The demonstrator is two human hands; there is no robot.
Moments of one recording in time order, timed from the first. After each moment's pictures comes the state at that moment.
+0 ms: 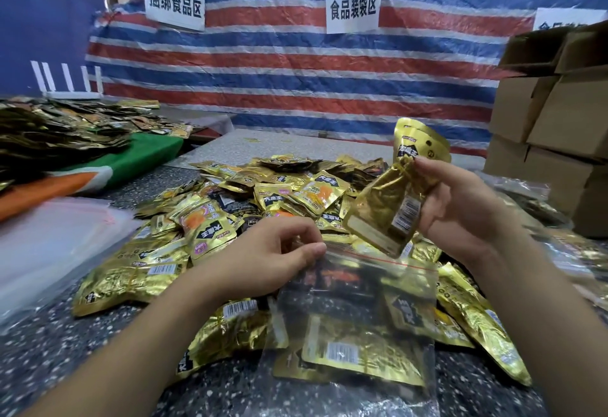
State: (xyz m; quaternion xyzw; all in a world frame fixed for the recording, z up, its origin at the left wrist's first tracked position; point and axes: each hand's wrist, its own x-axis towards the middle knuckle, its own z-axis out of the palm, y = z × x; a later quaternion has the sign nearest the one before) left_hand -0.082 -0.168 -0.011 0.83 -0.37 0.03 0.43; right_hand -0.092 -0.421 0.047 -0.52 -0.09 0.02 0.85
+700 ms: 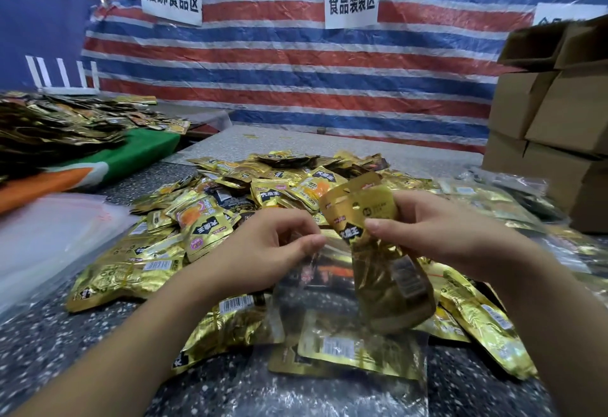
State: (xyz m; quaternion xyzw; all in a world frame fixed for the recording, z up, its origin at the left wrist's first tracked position) left_hand -0.084 -0.170 -0.012 0.81 -0.37 0.07 0.45; right_hand -0.113 -0.416 0.039 -0.84 -0.20 0.07 0.49
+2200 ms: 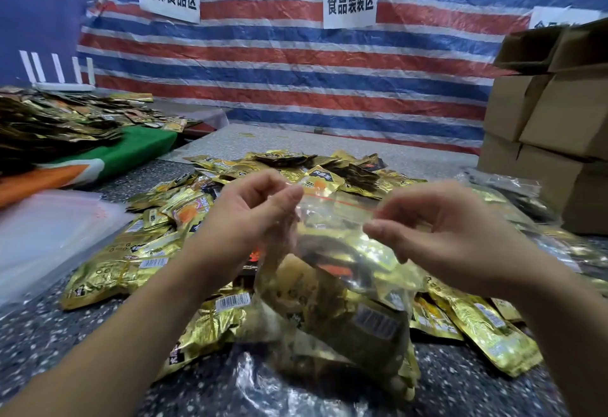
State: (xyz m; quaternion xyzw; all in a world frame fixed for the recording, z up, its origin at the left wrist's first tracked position) left_hand -0.098 -0.168 0.006 0.62 -0.30 0.04 0.73; right_hand -0.161 -0.395 0.058 -0.88 -0.31 -0.14 0.33
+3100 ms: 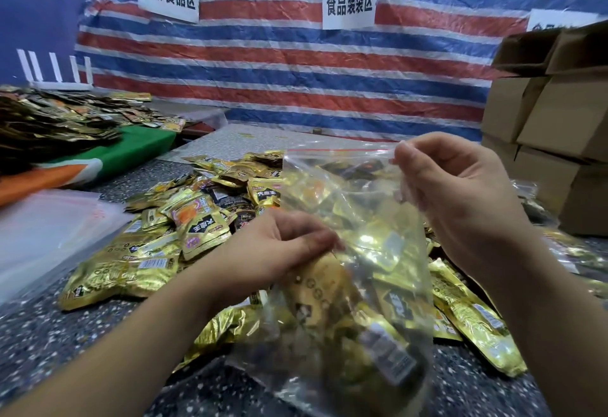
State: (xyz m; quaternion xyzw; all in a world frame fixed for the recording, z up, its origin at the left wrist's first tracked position) left_hand -0.110 -0.182 -0.001 0.68 -0.29 -0.13 0.66; right_hand -0.139 -0.390 0.059 -0.69 -0.27 -0.23 0.63
